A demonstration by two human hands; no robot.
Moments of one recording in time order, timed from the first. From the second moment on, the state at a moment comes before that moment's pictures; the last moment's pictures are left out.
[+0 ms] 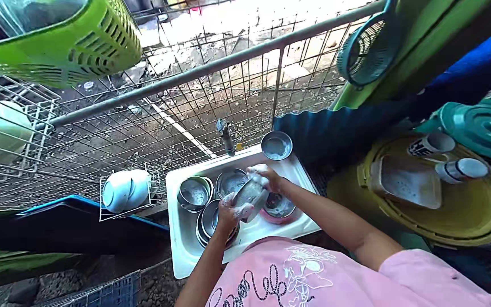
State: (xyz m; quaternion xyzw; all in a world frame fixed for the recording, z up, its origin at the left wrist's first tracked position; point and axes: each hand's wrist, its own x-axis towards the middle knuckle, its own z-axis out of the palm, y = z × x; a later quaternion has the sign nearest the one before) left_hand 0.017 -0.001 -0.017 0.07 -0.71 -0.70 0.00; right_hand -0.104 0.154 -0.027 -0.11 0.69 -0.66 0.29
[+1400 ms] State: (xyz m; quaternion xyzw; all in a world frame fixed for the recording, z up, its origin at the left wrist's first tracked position) left_hand -0.053 -0.035 -0.070 0.26 -0.62 -0.73 0.06; right_hand -0.105 0.126 -0.051 -0.07 0.76 -0.64 0.10
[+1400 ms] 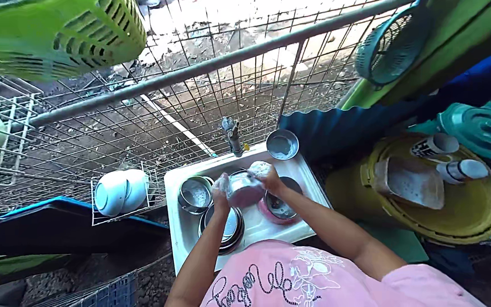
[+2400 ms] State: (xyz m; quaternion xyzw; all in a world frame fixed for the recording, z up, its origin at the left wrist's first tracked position) left_hand -0.080 -0.047 -0.093 0.31 -0.55 -0.77 -0.04; right_hand -0.187 0.081 0.036 -0.26 0.80 -0.52 -0.13
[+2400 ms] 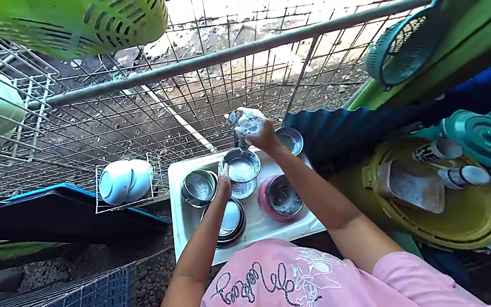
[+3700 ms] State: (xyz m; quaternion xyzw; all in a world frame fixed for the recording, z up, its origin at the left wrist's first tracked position) left_hand -0.054 -0.023 -0.097 0.27 -0.69 -0.67 -0.02; right_hand -0.129 0.105 -0.107 -0.37 0.88 -0.23 0.19
